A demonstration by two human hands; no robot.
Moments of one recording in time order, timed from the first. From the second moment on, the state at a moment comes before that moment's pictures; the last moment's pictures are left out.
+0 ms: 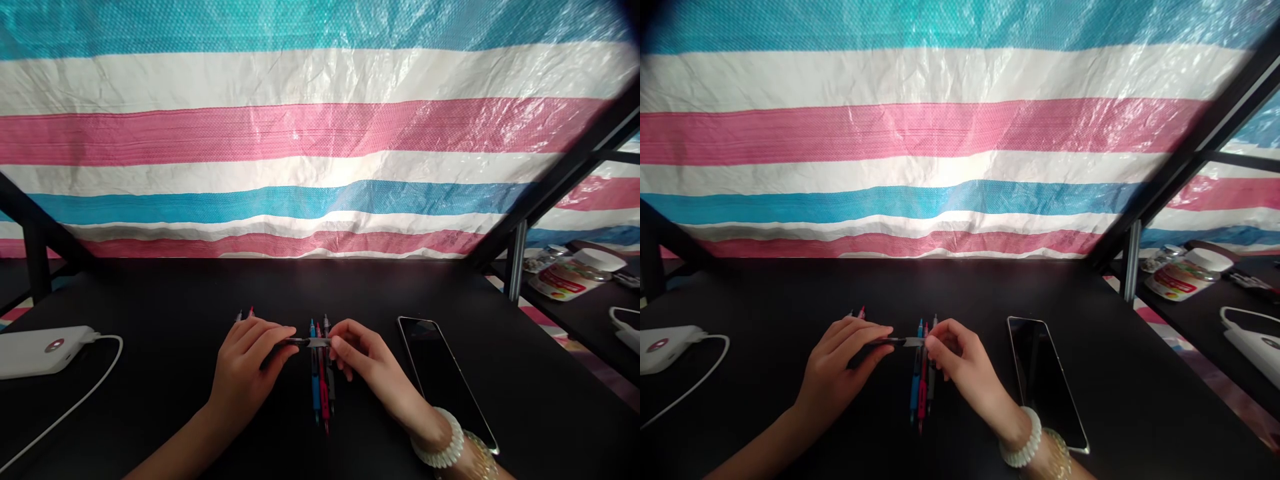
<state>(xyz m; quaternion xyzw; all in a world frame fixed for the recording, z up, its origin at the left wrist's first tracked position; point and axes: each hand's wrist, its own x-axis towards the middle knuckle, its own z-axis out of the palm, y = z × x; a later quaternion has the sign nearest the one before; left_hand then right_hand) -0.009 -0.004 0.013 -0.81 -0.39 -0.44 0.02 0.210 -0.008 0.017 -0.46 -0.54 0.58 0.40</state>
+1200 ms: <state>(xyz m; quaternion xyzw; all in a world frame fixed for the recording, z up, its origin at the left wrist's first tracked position) -0.010 -0.004 0.023 -0.74 -0.44 -0.47 -0.18 0.210 -0.009 0.012 -0.45 -0.51 0.63 0.38</state>
